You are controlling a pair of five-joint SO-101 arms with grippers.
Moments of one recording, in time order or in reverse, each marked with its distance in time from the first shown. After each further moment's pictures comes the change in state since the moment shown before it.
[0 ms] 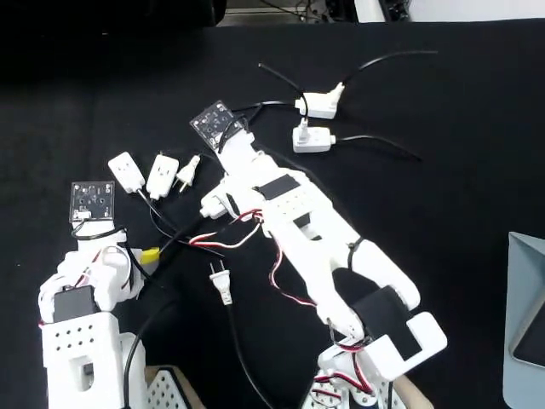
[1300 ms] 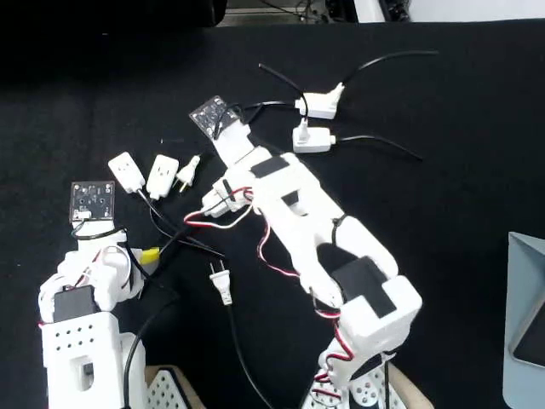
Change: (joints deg) left arm 0.0 0.0 0.0 0.0 0.0; right arm 1.5 14.1 -13.3 8.8 -0.2
